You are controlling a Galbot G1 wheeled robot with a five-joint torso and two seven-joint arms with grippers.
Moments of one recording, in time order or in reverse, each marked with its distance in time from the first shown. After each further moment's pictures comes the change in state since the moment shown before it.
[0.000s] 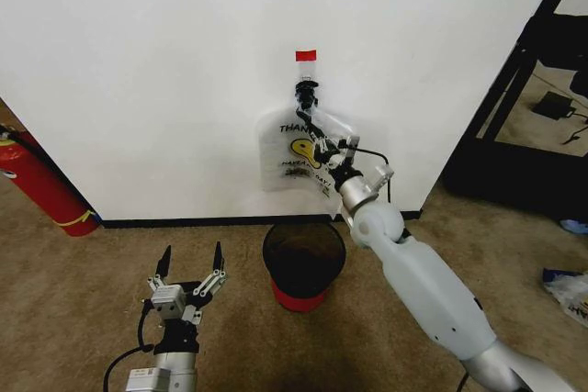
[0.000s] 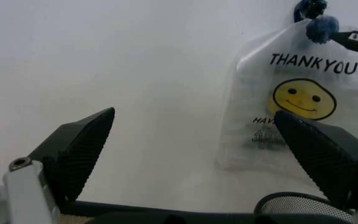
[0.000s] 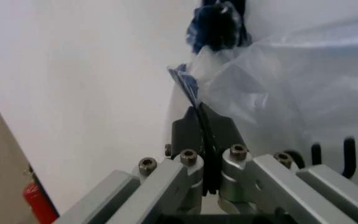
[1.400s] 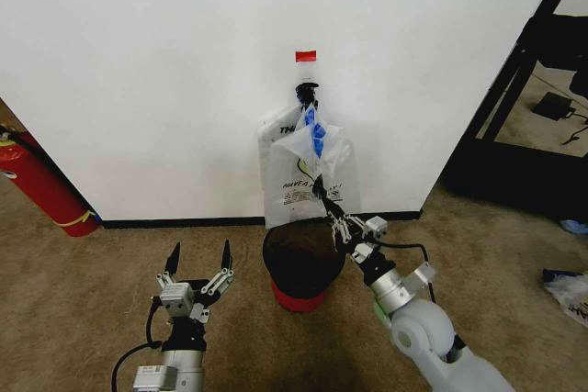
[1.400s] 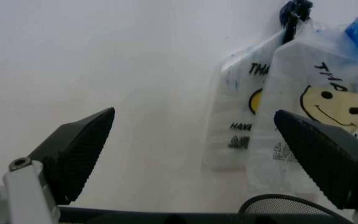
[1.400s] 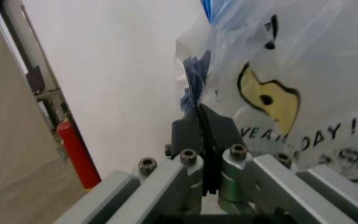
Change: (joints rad) left arm -0.016 0.022 0.033 -0.010 0.001 0.007 0.000; right arm -0.617 -0.069 0.215 0.322 -0.249 0.104 -0.181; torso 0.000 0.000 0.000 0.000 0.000
